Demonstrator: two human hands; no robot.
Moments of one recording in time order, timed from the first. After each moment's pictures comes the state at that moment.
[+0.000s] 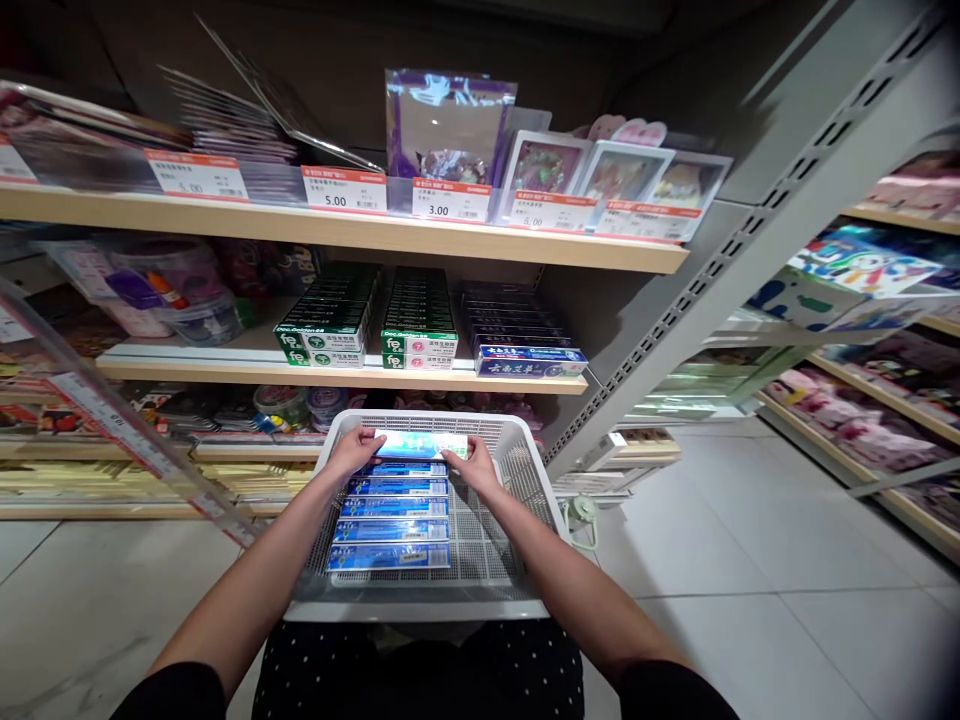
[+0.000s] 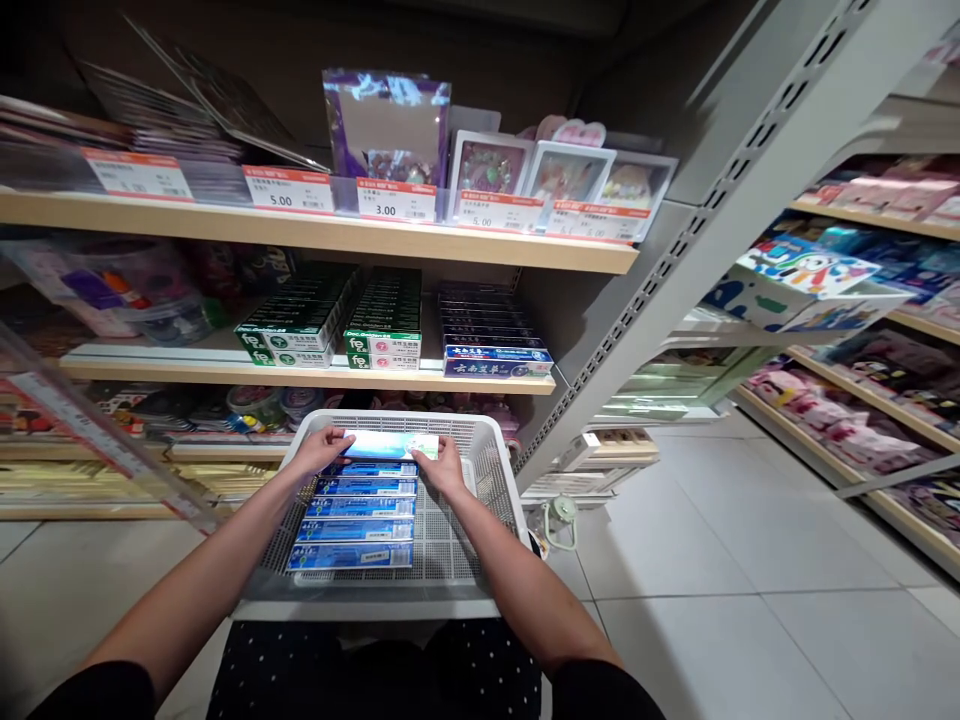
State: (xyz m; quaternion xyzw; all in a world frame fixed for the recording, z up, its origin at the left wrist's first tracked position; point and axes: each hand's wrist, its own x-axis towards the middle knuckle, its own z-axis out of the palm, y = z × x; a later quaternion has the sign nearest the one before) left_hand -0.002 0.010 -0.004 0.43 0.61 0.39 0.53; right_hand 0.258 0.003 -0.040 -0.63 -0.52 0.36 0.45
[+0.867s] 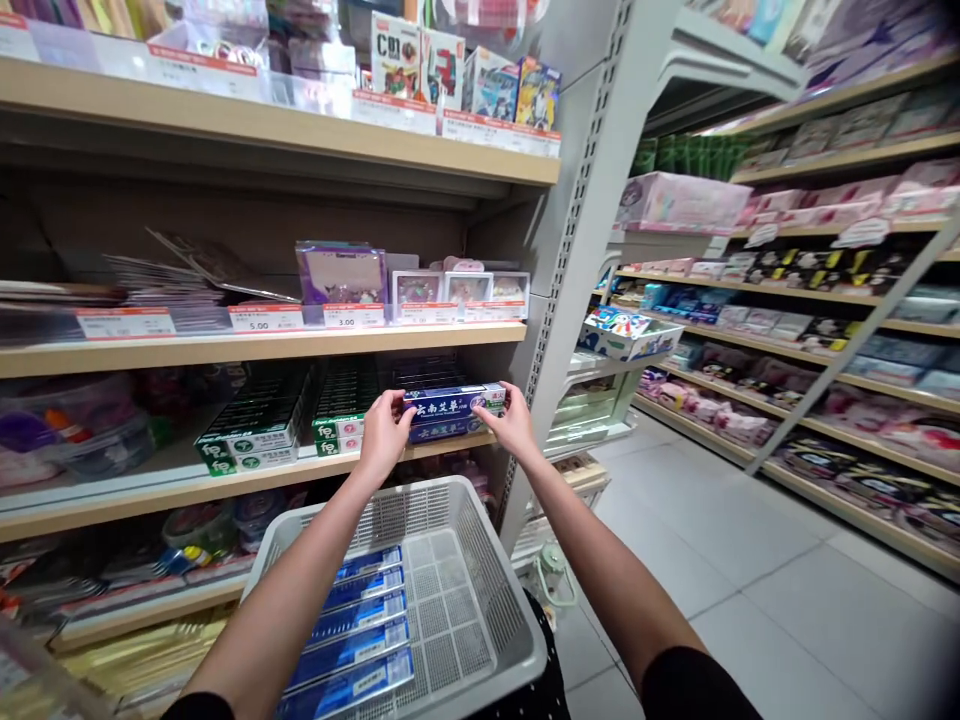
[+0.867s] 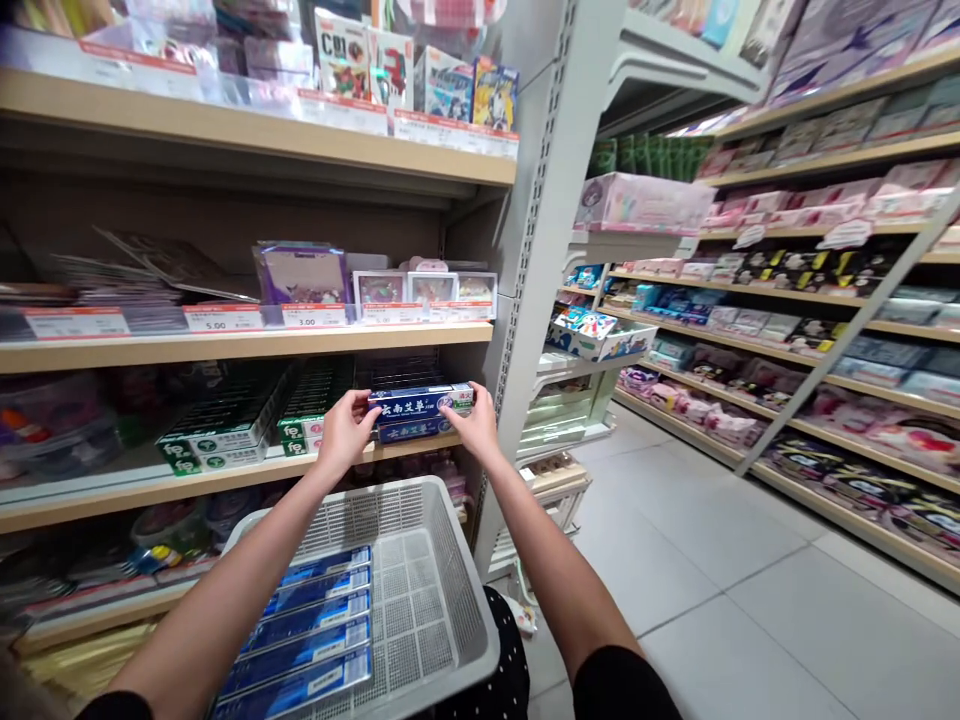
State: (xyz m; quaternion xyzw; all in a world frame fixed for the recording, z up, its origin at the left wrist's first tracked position) left_hand 0.163 0.063 0.177 0.69 0.43 0.56 0.18; right_hand 0.411 0.052 0.160 -0.59 -0.58 0.01 0.55
